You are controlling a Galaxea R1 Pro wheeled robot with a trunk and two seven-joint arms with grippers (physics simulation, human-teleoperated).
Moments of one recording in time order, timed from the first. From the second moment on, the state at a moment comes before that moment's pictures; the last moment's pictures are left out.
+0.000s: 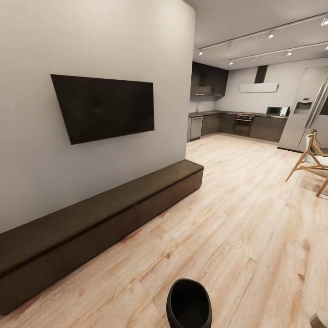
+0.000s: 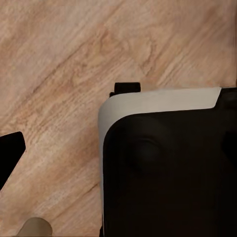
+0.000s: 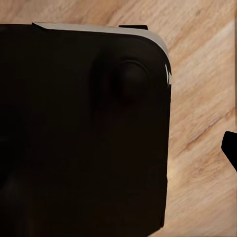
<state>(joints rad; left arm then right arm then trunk) -0.02 0.04 0.00 -0.20 -0.01 -0.07 0.01 -0.01 0.00 0.00 0.00 -0.01 -0.17 0.00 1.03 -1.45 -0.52</state>
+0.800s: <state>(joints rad) -0.26 0.01 0.00 -0.84 0.01 0.64 0.00 -0.01 0.00 -0.01 -1.35 -0.01 1.00 -0.01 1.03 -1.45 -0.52</state>
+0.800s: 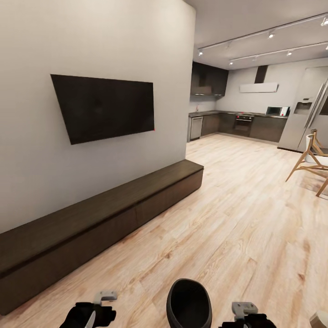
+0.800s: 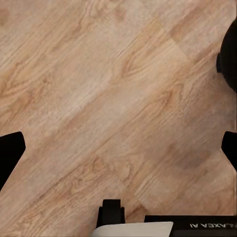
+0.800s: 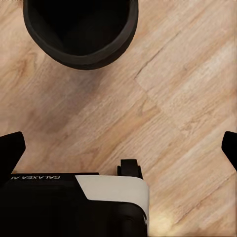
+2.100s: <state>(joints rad) -0.27 -0.01 0.00 -0.73 0.00 0.49 0.00 -0.01 0.00 -0.01 -1.15 -0.09 0.78 0.00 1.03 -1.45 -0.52</state>
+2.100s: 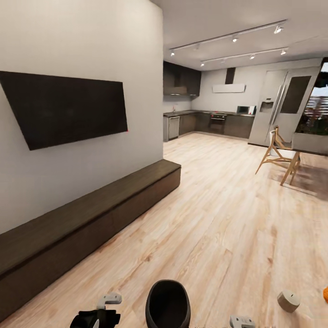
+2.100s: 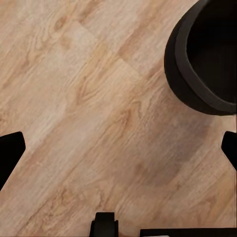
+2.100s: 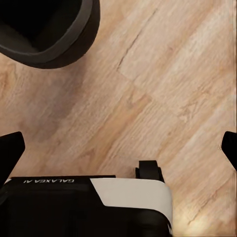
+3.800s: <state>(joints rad) -0.27 -0.01 0.00 -0.73 0.01 0.49 0.00 -0.01 0.00 0.01 -1.08 -0.08 0.72 0.00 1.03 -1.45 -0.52</state>
